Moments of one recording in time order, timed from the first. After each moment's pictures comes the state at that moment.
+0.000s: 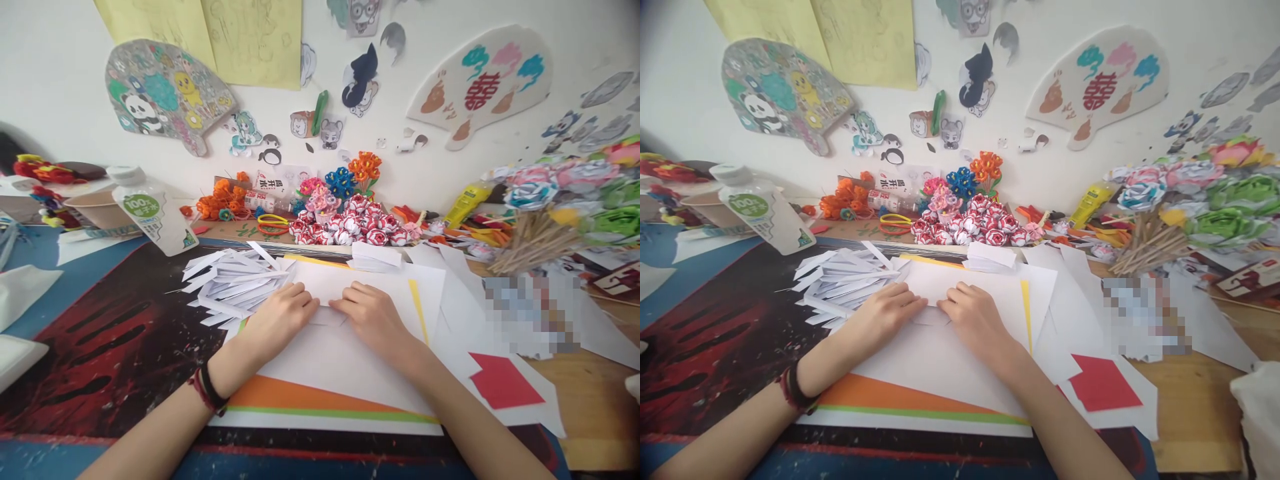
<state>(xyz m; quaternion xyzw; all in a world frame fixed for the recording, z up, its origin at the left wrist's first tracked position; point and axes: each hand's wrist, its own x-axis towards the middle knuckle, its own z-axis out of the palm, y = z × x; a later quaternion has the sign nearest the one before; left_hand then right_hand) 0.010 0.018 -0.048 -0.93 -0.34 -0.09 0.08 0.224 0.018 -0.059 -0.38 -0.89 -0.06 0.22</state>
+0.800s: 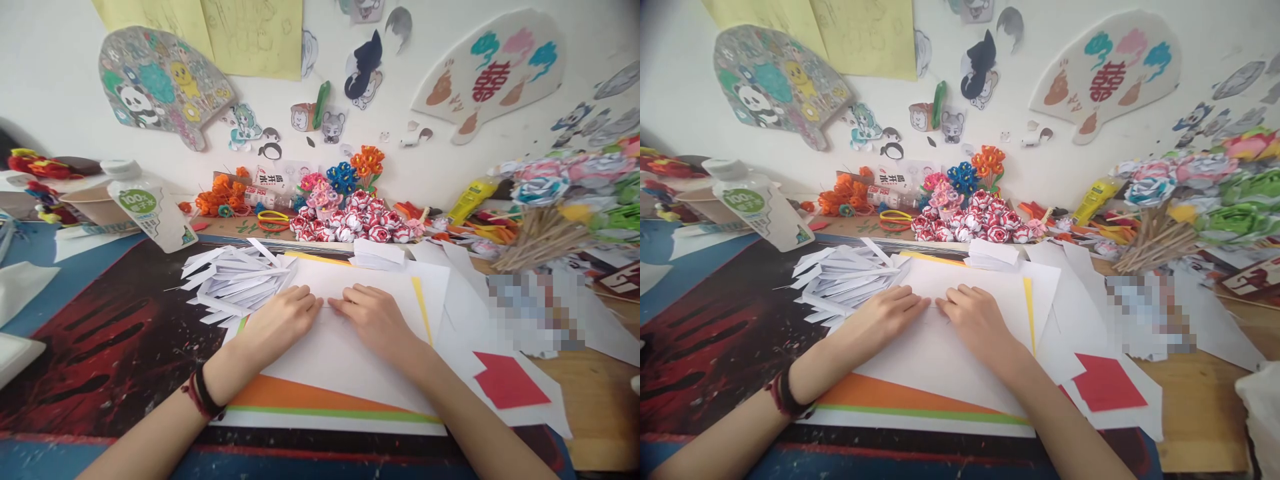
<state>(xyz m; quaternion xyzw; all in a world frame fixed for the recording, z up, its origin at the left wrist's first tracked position) 0.013 0.013 -0.042 -0.94 -0.32 -0.05 0.12 0.224 0.017 -0.062 -0.39 -0.90 -0.08 0.17</state>
